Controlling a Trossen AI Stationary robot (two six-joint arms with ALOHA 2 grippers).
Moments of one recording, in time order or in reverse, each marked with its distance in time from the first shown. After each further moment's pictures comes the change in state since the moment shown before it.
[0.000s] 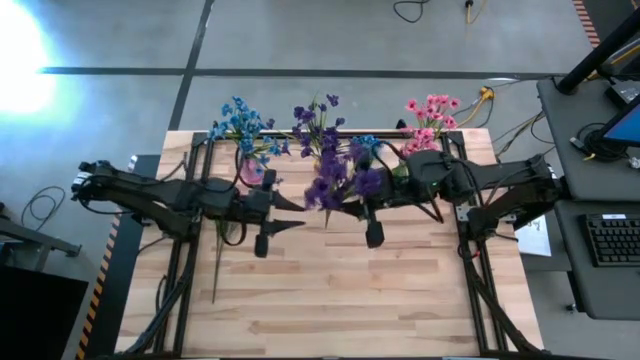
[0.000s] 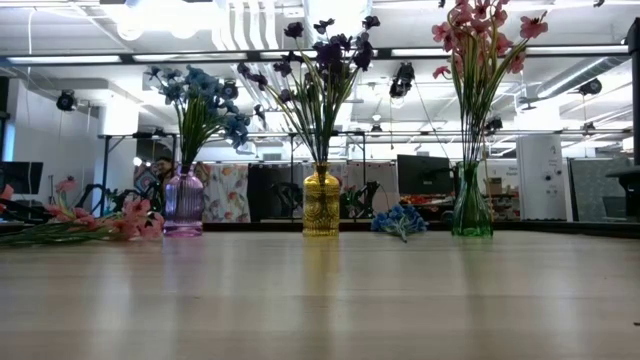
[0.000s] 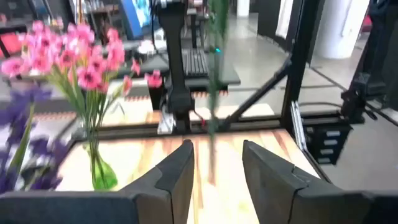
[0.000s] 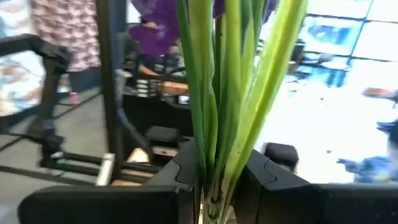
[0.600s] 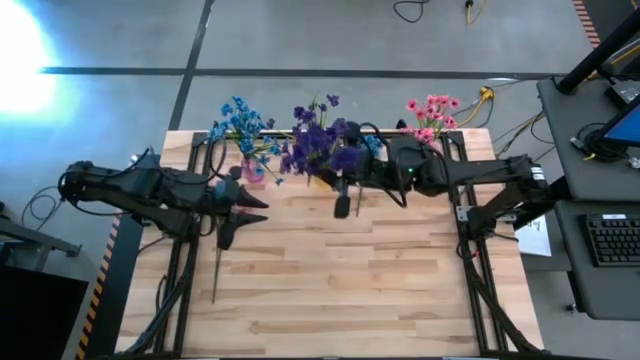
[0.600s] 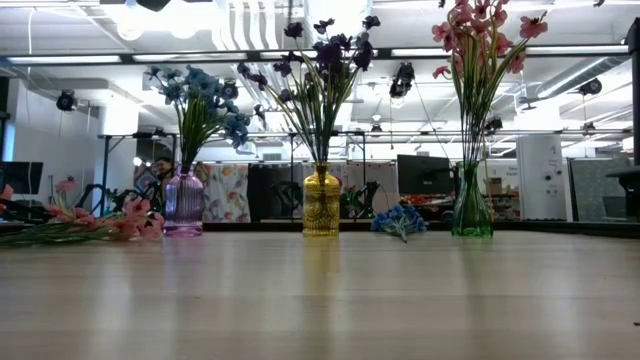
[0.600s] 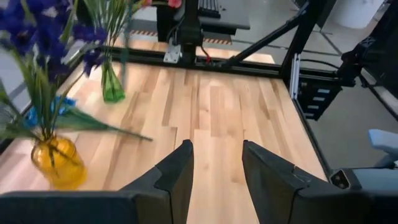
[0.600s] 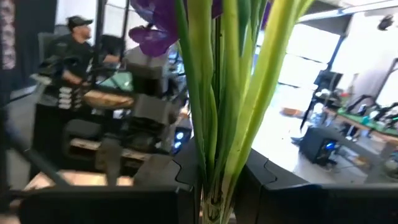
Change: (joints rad) left arm 0.000 -0.255 0.000 -0.504 -0.002 -0.213; right arm -0.112 0.090 -0.005 0.209 0.138 -0.155
